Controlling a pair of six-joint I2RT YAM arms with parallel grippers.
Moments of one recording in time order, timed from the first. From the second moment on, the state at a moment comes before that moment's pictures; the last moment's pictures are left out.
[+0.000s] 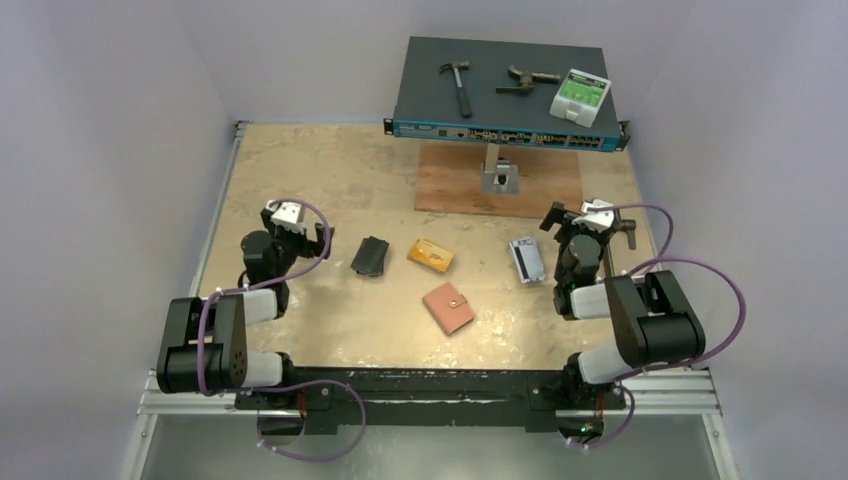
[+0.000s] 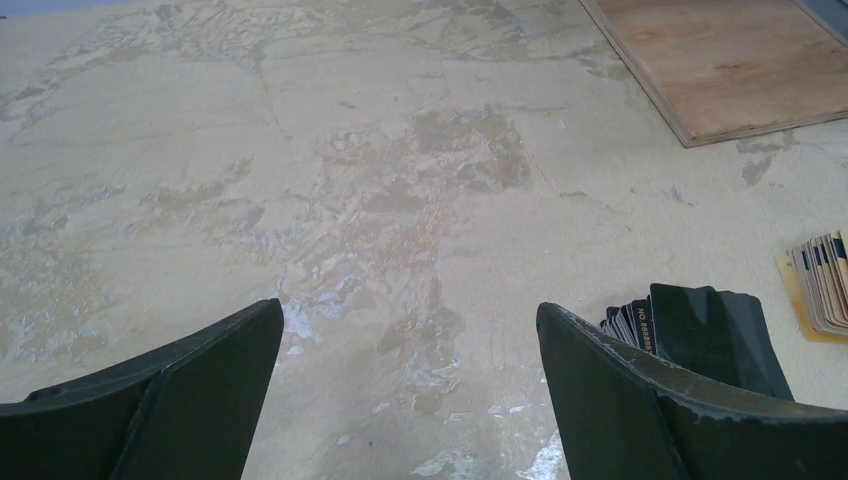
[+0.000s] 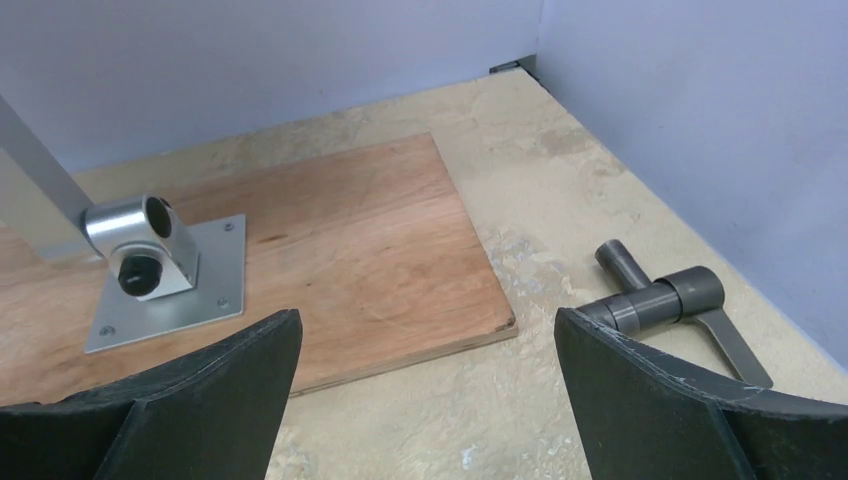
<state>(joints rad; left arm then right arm) 0.08 1.36 0.28 0.90 0.37 0.07 0.11 1.50 0.27 1.25 0.45 0.10</state>
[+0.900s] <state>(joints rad) 0.09 1.27 0.39 0.66 0.47 0.09 0.58 1.18 0.62 0.06 0.44 0.51</state>
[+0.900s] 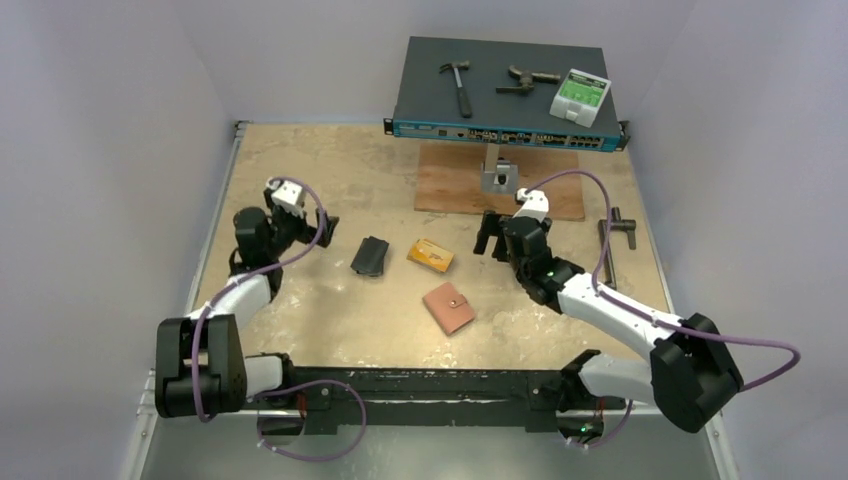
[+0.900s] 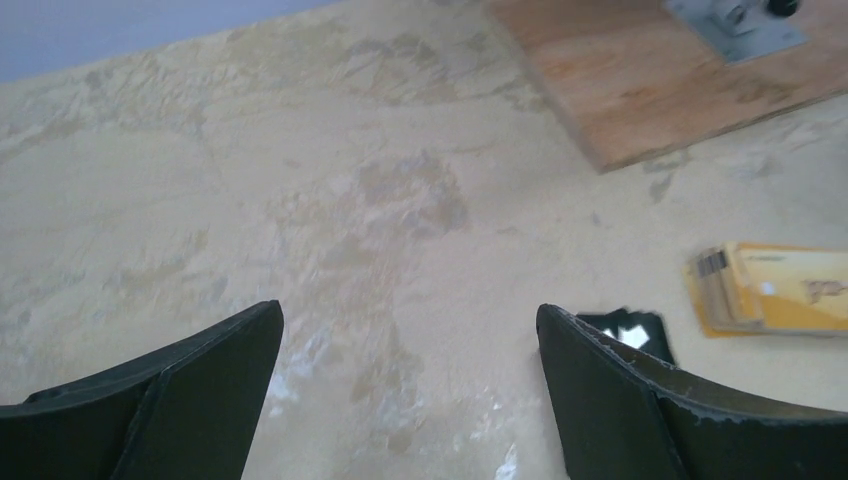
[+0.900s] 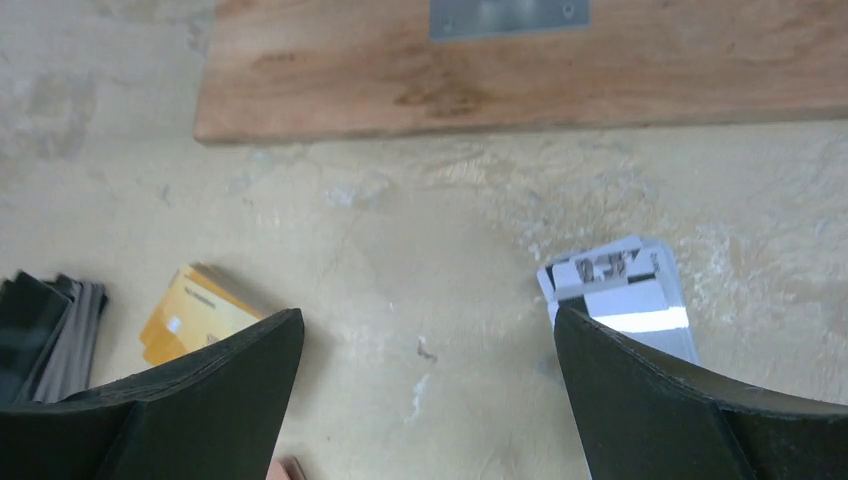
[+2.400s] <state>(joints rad) -0.74 0.82 0.66 -0.41 0.23 0.23 1.11 1.49 0.68 -0.15 0.53 0.66</state>
